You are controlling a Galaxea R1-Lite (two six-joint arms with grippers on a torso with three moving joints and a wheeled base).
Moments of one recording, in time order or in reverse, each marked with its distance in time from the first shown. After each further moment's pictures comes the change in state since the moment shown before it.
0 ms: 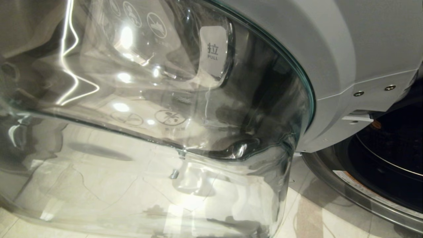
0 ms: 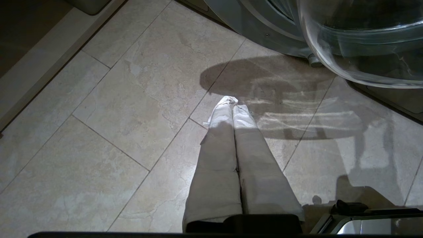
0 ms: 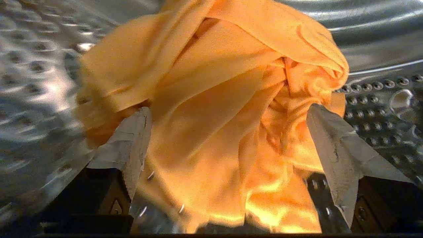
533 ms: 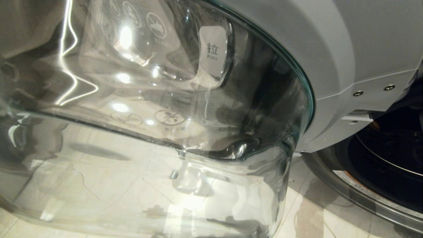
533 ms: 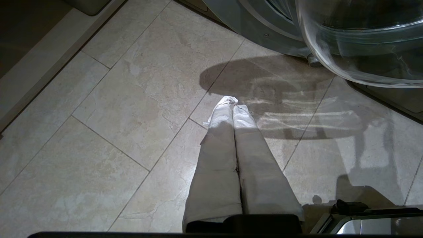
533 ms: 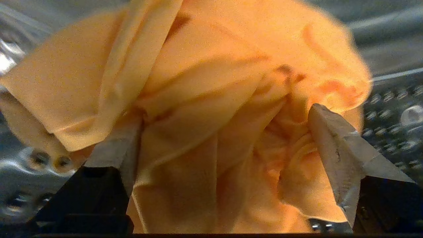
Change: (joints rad) left arm 0.000 0.000 0.000 0.000 -0.001 0.001; right arm -0.048 0.186 -0.291 0.104 0.002 -0.011
